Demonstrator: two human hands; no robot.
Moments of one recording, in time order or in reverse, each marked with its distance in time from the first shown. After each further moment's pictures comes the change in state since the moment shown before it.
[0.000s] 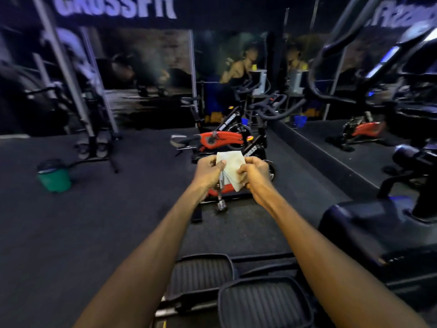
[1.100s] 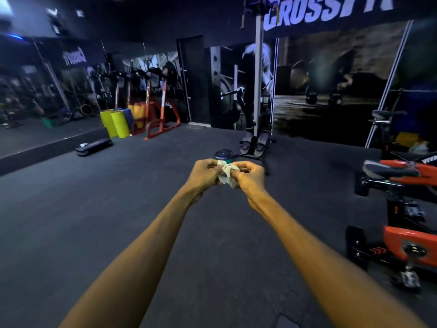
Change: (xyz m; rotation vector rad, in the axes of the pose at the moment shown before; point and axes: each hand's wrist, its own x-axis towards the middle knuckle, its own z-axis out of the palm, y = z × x) left_hand -0.016 -0.063 -0.629 0.120 0.570 -0.151; right_hand -0.105 0.016 0.647 0.123 -0.698 -0.085
